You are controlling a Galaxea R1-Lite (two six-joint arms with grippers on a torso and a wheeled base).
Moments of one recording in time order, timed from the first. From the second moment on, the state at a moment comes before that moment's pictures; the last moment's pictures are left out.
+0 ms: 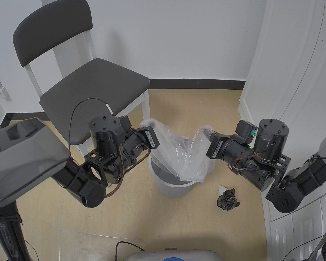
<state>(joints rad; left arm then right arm) -0.57 2.14 -0.92 -1.22 0.10 -0.42 0.62 1.92 -0.70 -1.20 -0.16 0.38</state>
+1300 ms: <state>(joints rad) -0.53 2.37 -1.04 -1.20 0.09 -0.51 0.46 2.31 -0.88 -1.29 -0.09 0.44</state>
